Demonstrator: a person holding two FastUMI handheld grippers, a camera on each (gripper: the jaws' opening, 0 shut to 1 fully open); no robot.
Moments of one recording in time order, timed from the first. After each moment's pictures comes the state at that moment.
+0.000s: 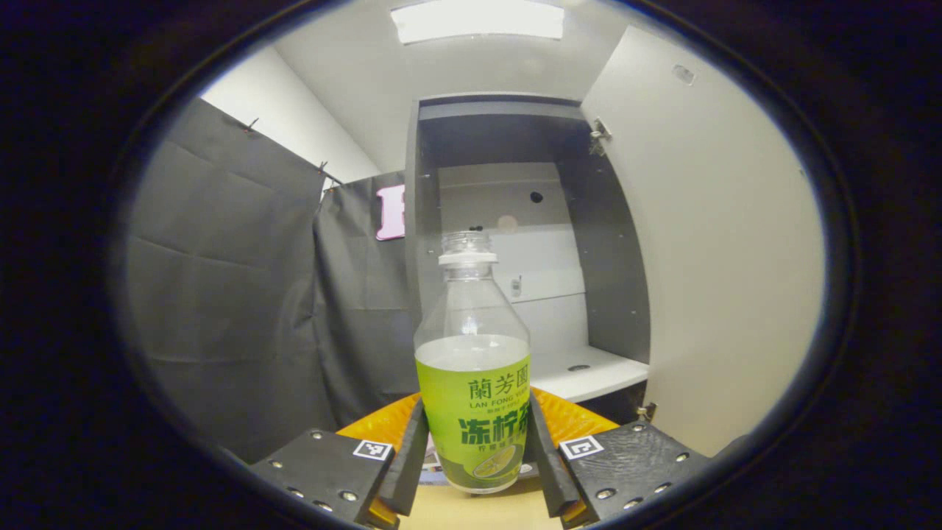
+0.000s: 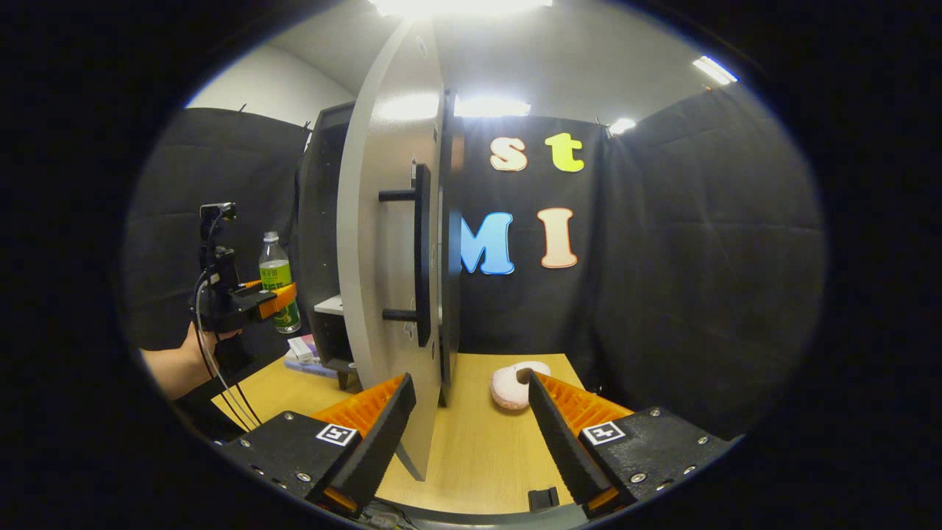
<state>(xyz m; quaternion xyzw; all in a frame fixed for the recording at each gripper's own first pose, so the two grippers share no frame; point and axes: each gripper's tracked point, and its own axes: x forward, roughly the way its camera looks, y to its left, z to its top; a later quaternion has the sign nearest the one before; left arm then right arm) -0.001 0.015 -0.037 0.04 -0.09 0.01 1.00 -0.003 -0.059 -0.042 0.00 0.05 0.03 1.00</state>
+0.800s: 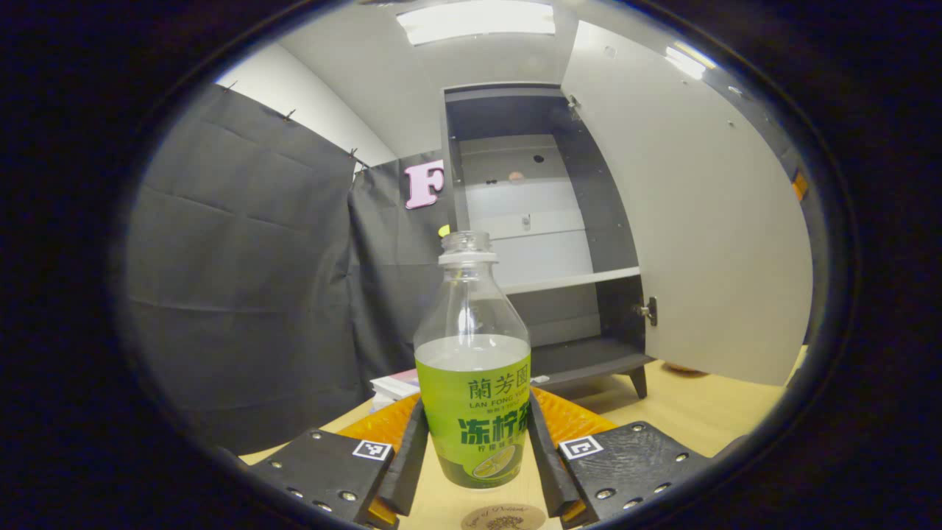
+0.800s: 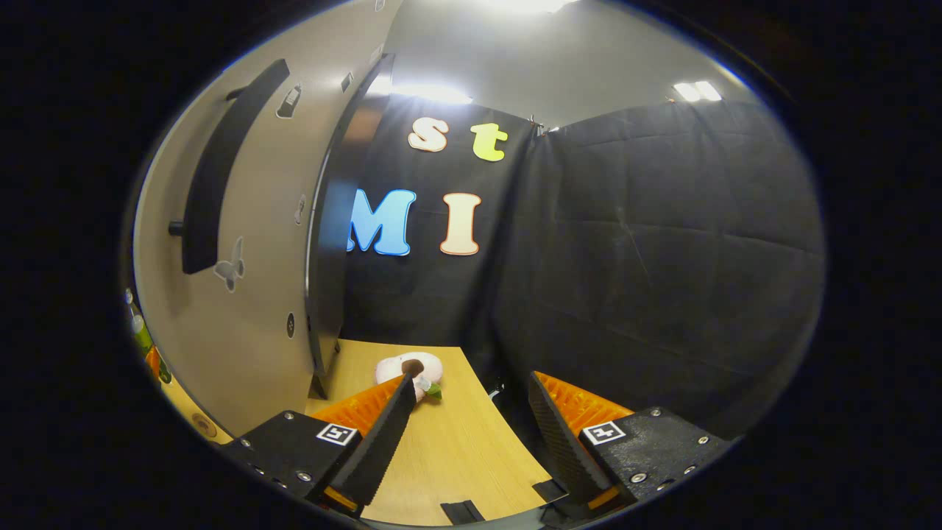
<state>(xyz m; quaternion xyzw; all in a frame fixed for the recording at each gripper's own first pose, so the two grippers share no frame) -0.099 0.032 -0.253 0.05 -0.06 0.07 0.99 0.056 -0.194 -0.089 -0.04 0.06 -0.18 0.98</state>
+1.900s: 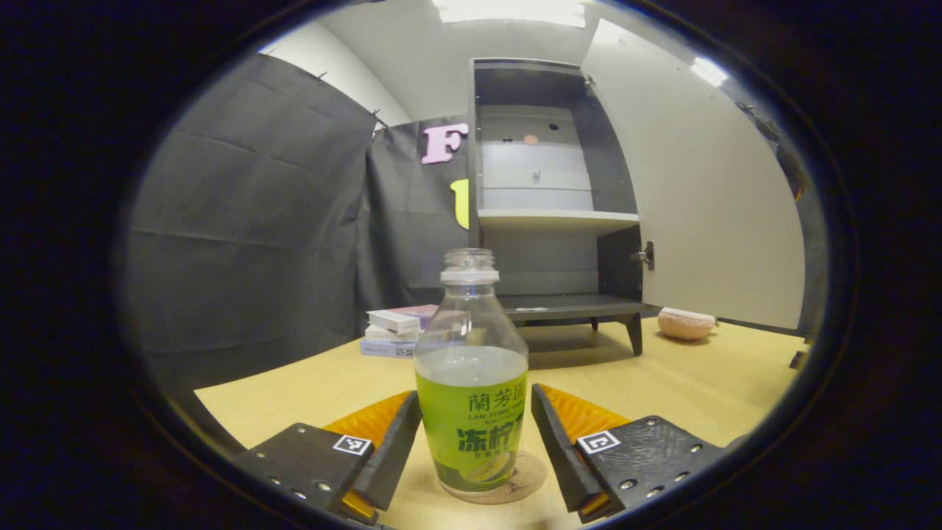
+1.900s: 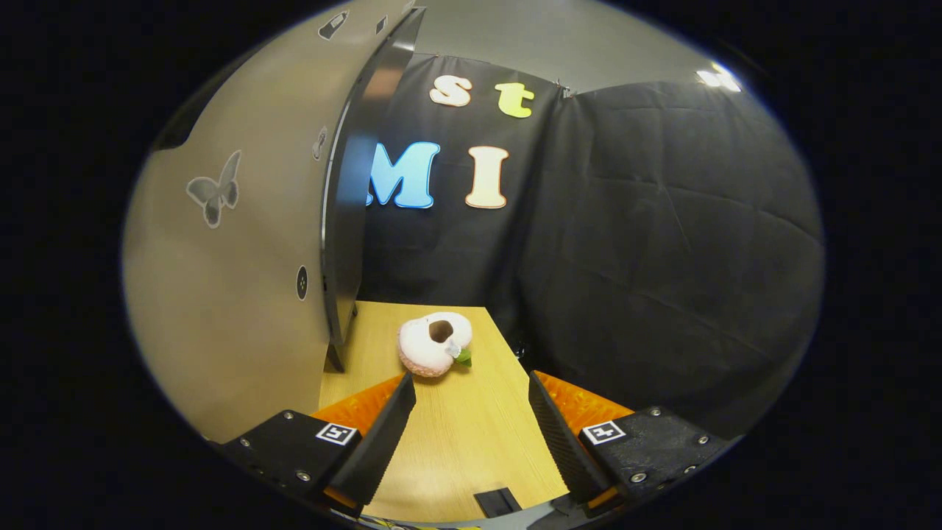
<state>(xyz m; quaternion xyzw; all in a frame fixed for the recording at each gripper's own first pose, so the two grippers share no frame) -0.122 0.027 -0.356 -0.01 -0.02 0.07 1.00 0.097 -0.140 -0.146 -0.04 0.14 -0.14 0.98</state>
